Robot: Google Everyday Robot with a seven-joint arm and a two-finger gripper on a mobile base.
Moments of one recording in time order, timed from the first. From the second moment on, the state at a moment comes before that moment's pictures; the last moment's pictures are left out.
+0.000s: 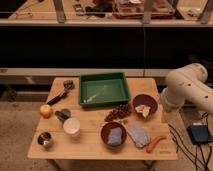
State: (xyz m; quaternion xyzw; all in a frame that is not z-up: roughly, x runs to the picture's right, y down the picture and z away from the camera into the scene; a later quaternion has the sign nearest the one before) arm 0.284 0.105 0.684 -0.28 0.02 0.02 0.96
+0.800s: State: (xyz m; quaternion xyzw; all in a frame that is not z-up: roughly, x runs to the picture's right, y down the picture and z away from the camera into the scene) arm 0.276 0.095 0.687 -0.26 0.00 0.02 0.96
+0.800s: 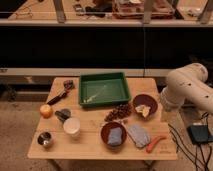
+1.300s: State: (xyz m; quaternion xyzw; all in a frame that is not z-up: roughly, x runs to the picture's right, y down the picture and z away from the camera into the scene) arm 0.179 0.045 0.715 -0.18 -0.11 0.06 0.97
